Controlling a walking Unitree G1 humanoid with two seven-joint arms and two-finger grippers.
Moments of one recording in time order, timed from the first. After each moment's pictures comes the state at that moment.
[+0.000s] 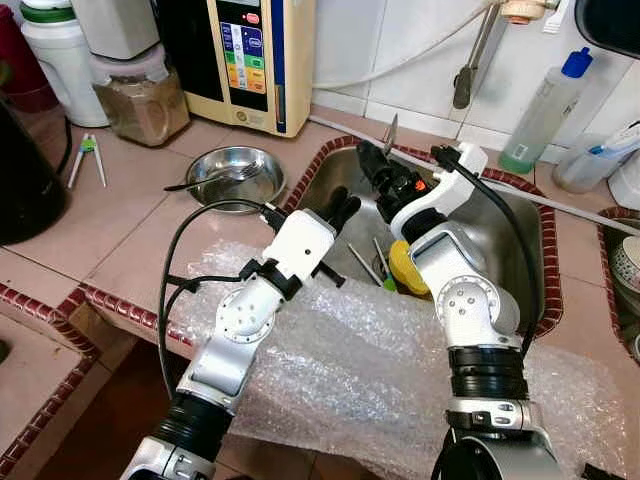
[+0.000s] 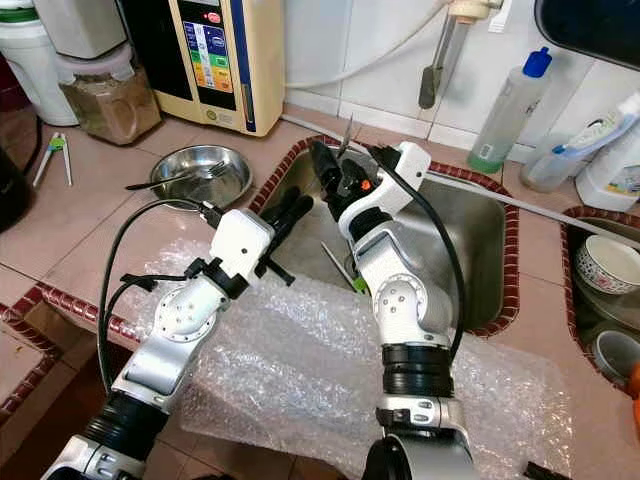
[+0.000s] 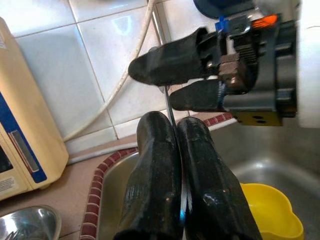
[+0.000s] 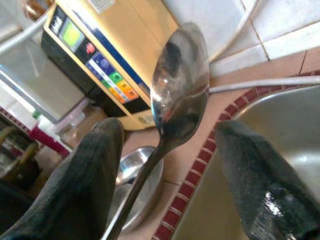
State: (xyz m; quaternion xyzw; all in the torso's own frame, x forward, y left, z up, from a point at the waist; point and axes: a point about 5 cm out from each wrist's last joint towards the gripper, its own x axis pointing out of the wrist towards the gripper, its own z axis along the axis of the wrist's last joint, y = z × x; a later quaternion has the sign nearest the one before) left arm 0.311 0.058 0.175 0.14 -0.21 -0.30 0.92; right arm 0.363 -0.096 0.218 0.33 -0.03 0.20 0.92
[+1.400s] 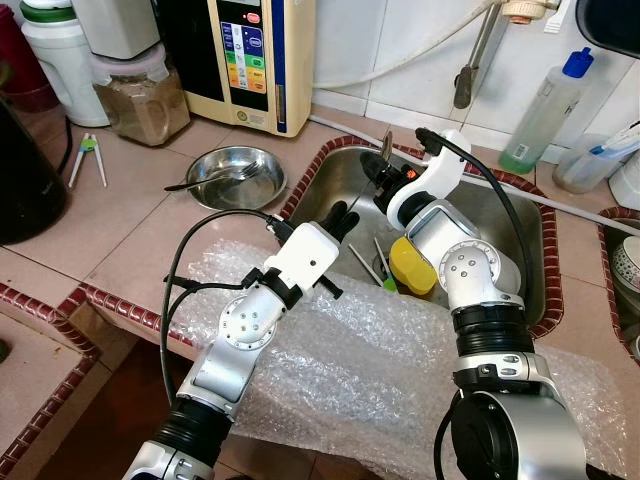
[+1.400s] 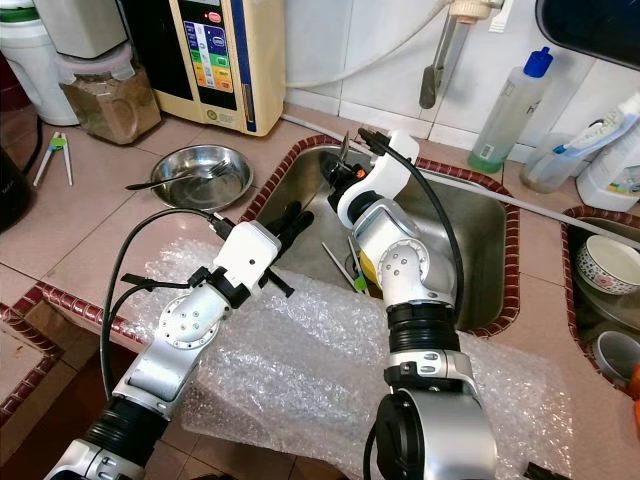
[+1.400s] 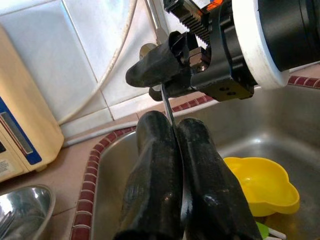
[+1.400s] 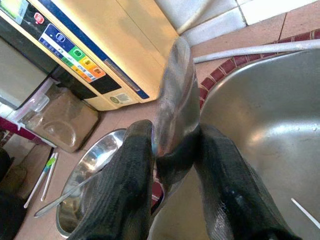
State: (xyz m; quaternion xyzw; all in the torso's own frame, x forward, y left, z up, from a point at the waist) left arm 0.311 0.057 0.159 0.16 -0.18 -0.30 0.92; right arm 0.384 -0.097 0.217 0.33 0.06 0.15 0.93
